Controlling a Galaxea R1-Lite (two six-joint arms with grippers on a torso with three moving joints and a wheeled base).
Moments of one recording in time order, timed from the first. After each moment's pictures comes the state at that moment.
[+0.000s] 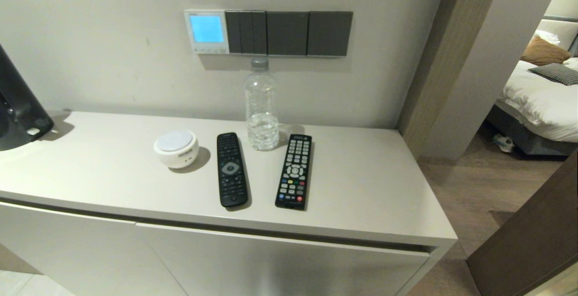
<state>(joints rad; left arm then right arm) -0.02 0.64 -0.76 0.00 -0.17 -0.05 0.00 0.00 0.00 -0.01 -0.01 0.04</state>
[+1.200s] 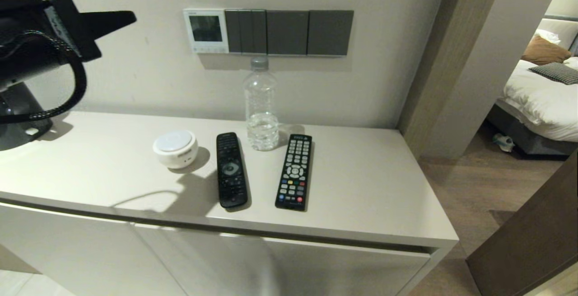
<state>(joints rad) -0.28 1.33 -1.11 -0.38 -0.21 -0.12 0.00 0.00 0.00 -0.01 -0.01 0.04</state>
